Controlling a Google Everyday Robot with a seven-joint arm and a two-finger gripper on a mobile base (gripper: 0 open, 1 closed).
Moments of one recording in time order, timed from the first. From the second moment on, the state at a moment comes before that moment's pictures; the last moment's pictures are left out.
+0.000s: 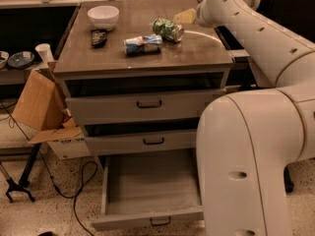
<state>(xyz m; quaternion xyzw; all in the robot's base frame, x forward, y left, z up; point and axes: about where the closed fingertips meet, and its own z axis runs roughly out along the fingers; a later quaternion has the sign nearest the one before) 0.915 -0.175 0.891 -0.03 0.87 0.06 0.48</state>
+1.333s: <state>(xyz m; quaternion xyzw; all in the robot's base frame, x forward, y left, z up) 0.927 -0.104 0.872 -0.10 0.88 0.12 0.45</state>
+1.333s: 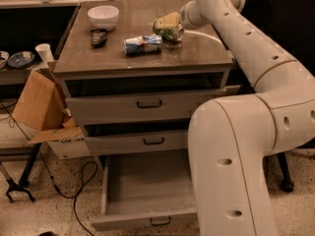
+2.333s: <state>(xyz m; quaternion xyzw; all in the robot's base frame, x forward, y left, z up) 0.934 -0.093 0.854 -0.11 0.89 0.12 0.43</state>
